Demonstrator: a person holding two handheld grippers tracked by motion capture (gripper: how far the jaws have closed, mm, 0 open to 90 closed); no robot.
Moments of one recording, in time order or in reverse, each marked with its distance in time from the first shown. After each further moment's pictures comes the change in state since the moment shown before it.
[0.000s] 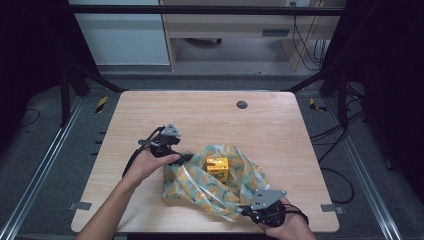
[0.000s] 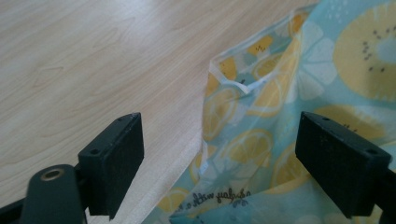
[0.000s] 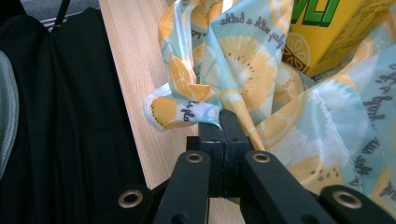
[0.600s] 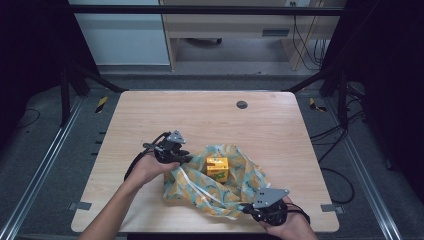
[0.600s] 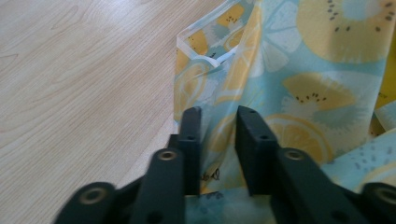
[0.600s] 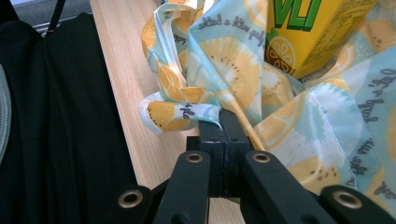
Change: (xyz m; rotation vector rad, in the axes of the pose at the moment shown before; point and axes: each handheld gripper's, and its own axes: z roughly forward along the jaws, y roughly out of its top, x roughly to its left) left arm -0.012 -0.003 0.004 0.071 -0.041 0.068; right arm -0.004 0.000 -0.004 -0.015 -0.022 0.010
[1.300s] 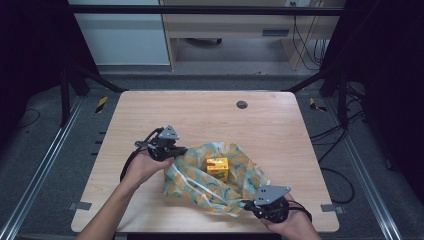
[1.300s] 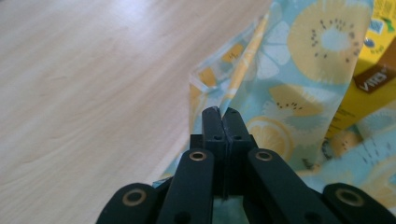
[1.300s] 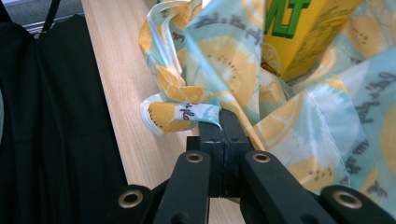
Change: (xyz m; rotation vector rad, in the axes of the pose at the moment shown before) left arm -0.002 0.007 -0.033 -0.091 0.074 -0.016; right arm -0.005 0.005 -0.007 0.001 -0.023 -0.006
